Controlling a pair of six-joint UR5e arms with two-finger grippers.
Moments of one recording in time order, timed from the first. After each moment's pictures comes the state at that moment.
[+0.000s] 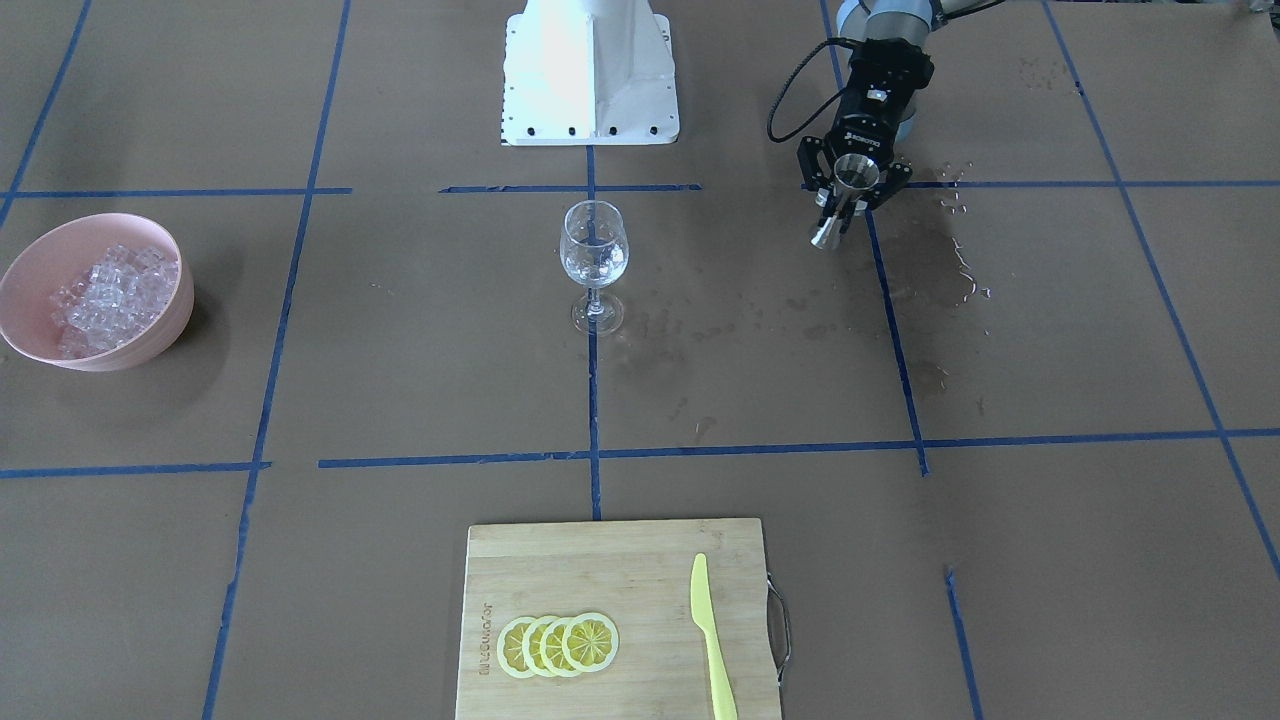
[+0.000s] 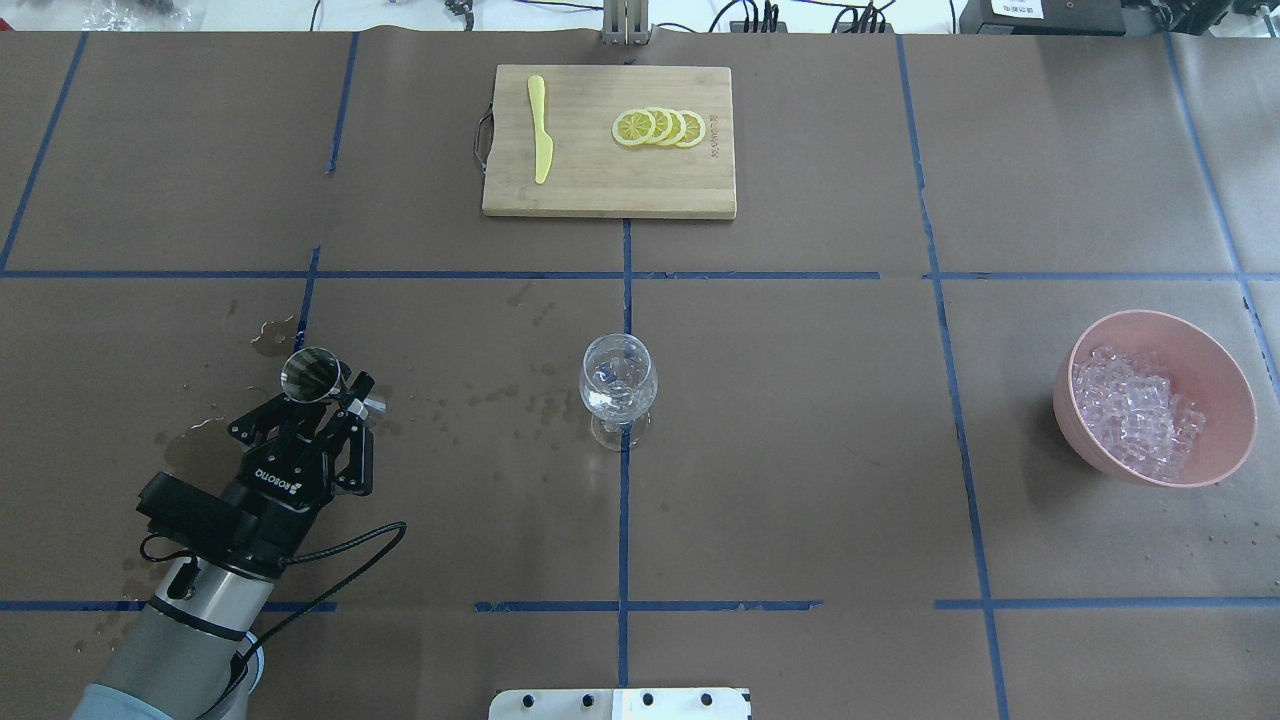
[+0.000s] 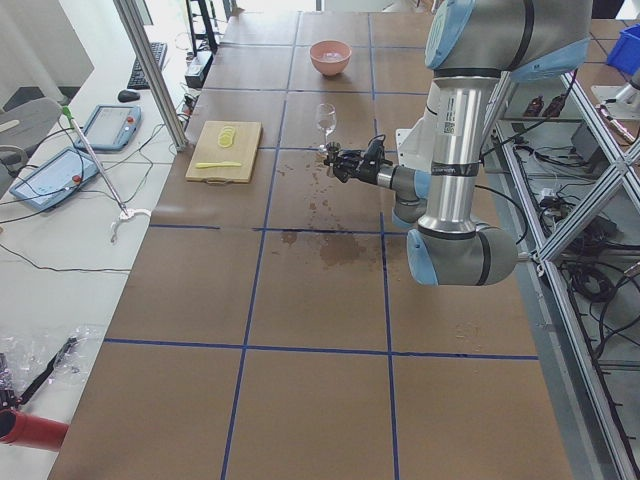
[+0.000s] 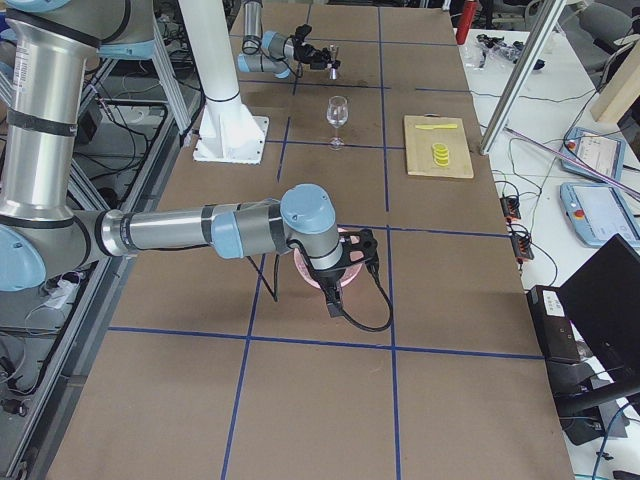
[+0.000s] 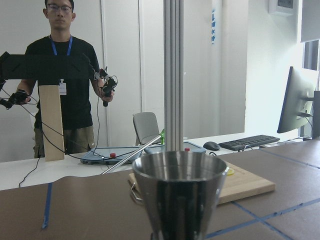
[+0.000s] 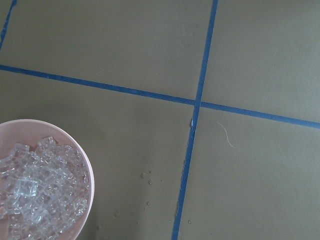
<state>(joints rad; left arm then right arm) -0.06 -1.77 -1.59 -3.51 -0.44 -0.16 1.62 -1.81 1.95 -1.49 2.36 -0.05</state>
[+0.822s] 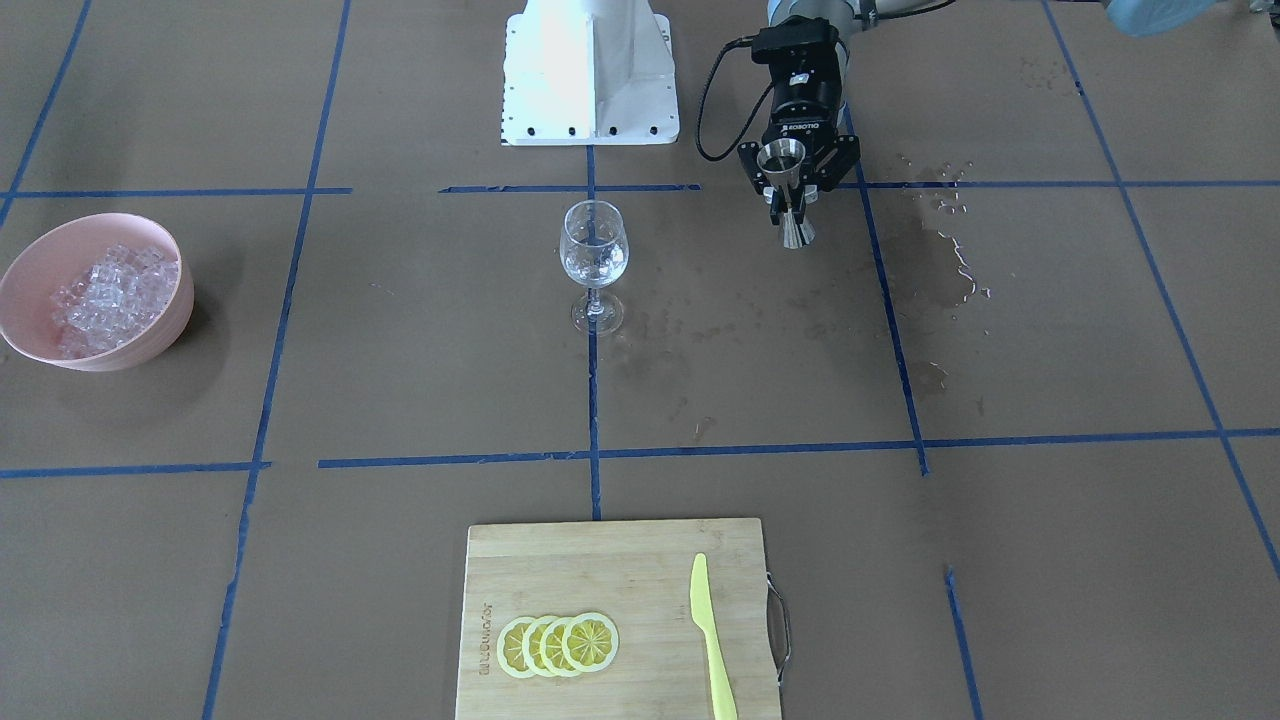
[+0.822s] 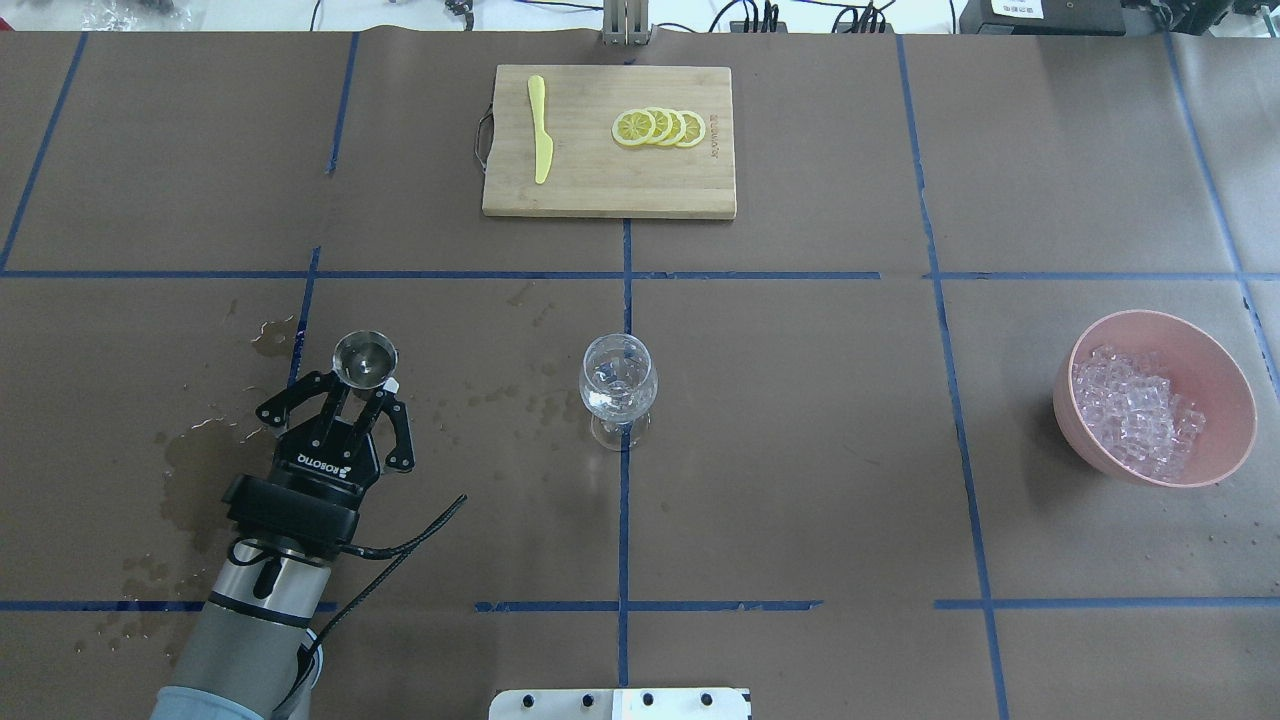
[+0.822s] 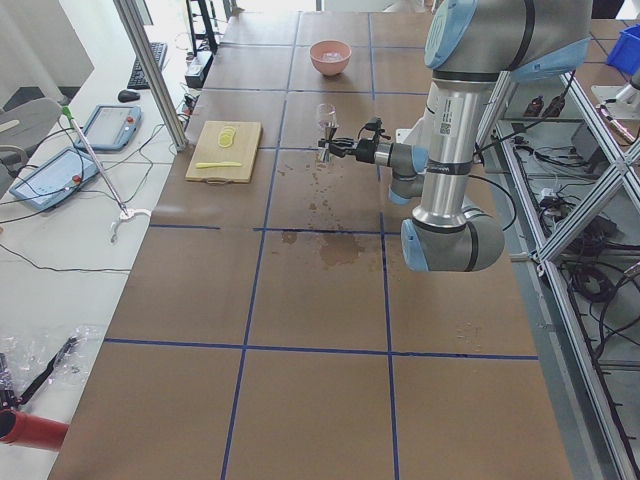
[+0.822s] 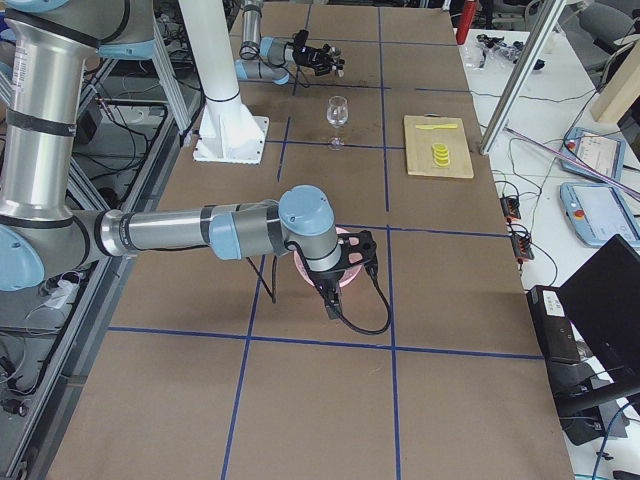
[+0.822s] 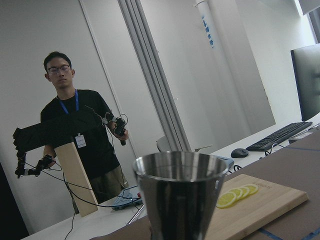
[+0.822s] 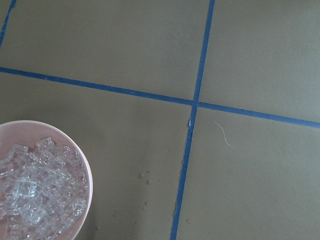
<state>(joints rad) -0.07 -1.90 -1.59 -3.34 -0.31 0.19 1.63 -1.81 1.95 -1.49 2.36 -0.05</state>
